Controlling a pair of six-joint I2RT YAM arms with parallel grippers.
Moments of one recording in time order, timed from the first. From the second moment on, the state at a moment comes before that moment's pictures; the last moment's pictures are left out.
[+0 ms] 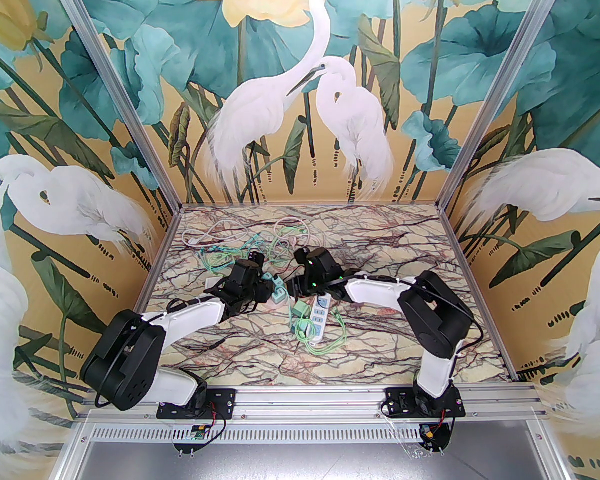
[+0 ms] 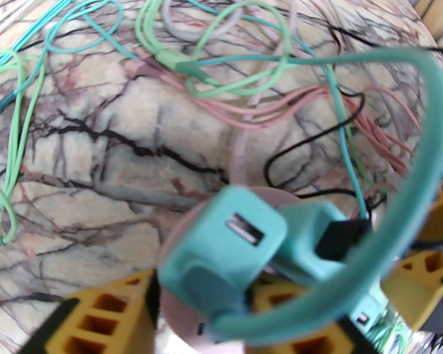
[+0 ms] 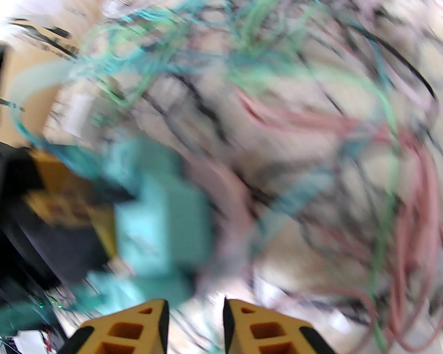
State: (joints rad) left arm -0.47 1.44 0.65 -0.04 -0.06 -0.29; right arm 0.72 1.84 1.03 -0.03 -0.35 0.52
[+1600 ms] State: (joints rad) left arm -0.66 1.10 0.58 -0.13 -0.22 -0.69; right arm 0.63 1.73 0.93 -0.05 -0.37 0.56
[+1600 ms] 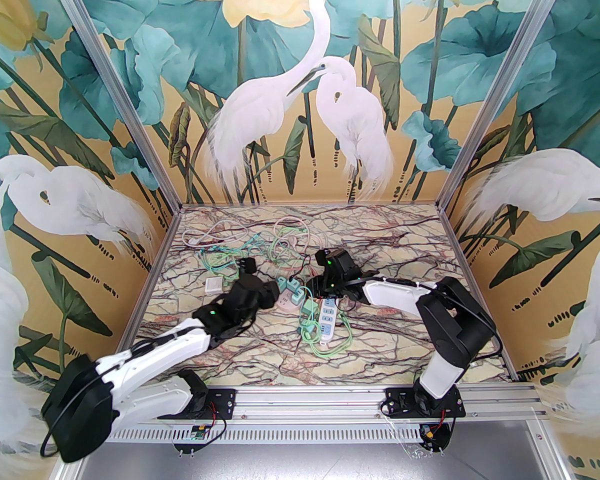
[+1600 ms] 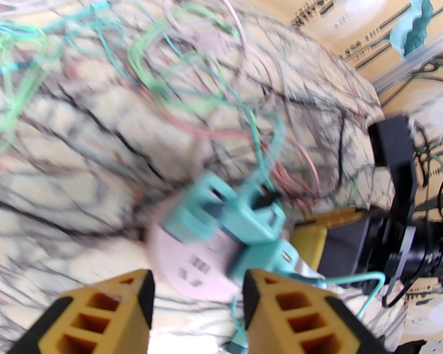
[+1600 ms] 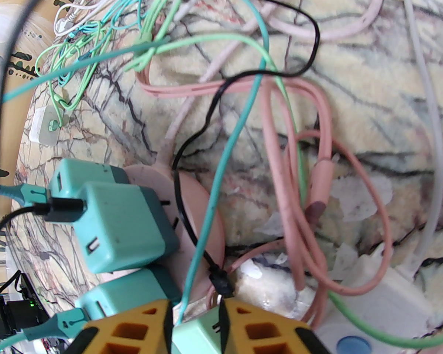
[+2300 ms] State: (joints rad) left arm -0.61 1.46 0.70 -0.07 -0.13 -0.20; right arm 0.65 1.77 0.93 -0.03 -0.42 0.57
